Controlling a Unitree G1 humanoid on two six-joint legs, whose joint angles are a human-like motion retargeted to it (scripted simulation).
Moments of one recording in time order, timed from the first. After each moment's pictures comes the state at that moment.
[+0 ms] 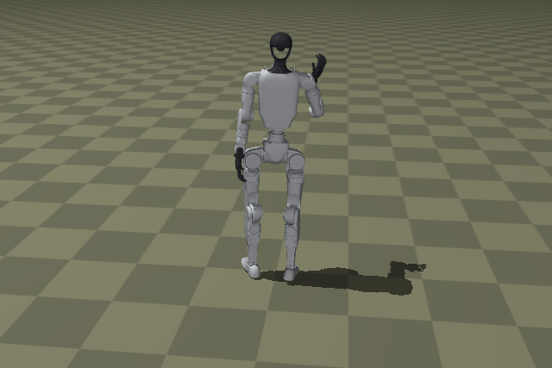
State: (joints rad) left arm 0.13 0.09 0.25 1.53 0.24 -0.02 -0.08; right arm -0.24 -0.36 -0.02 -0.40 -0.55 -0.58 -1.24; waist -0.16 -0.03 -0.02; left_leg 0.02 -0.02 0.22 0.03 -0.08 -0.02; right_leg 0.10 -0.10 -0.37 0.03 0.01 0.06
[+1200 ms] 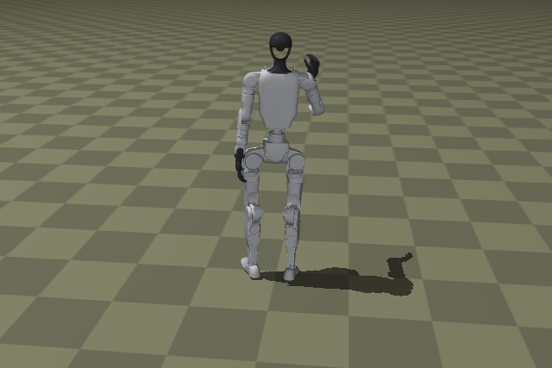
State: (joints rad) left arm 0.14 0.10 0.24 1.53 0.24 -0.02 -0.08; right arm -0.32 -0.37 0.06 -0.20 -0.55 -0.23 -0.79; waist -0.18 -0.05 -0.03; left_leg 0.02 -0.03 0.19 0.03 -0.08 -0.02; right_leg 0.11 -0.11 -0.40 0.02 0.02 0.07
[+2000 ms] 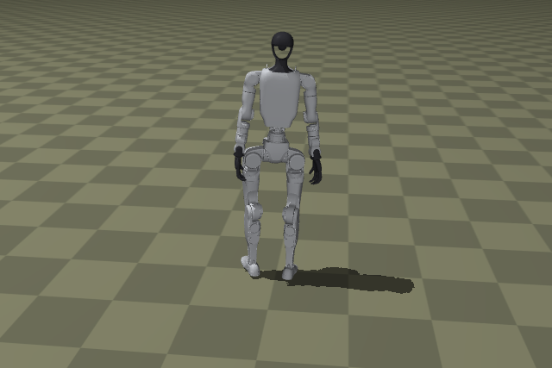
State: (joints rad) left arm 0.12 0.11 0.18 1.54 0.23 -0.02 -0.09; right arm 0.04 -0.15 0.06 1.66 -0.32 -0.07 -0.10; waist -0.15 -0.03 0.00; left_leg 0.00 -0.03 0.22 0.03 -0.07 -0.02; right_leg 0.09 -0.10 -0.37 0.02 0.02 0.05
